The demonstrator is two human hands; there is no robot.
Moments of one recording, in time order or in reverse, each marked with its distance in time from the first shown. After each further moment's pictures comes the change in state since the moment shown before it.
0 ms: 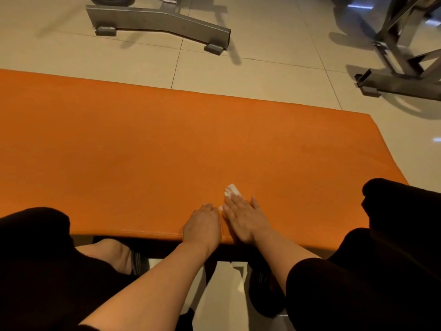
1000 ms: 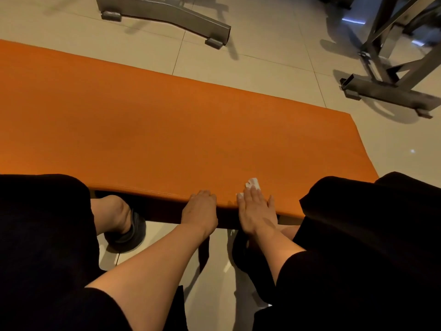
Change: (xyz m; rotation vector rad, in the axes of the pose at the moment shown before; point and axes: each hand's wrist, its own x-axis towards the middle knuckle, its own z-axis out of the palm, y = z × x) left_hand -0.072 0.016 0.006 0.000 0.007 0.034; right_hand -0.081 0.010 0.035 -0.013 0.122 0.281
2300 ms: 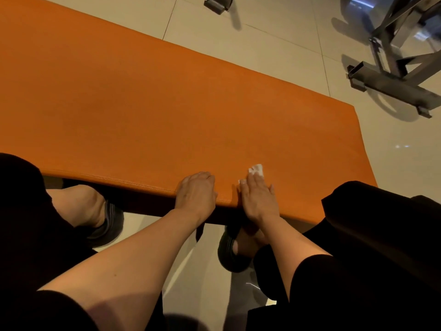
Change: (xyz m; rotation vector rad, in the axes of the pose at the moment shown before) left_hand 0.051 0.002 0.022 -0.022 0.156 0.048; right_hand 0.042 0.028 -0.011 0.093 0.024 0.013
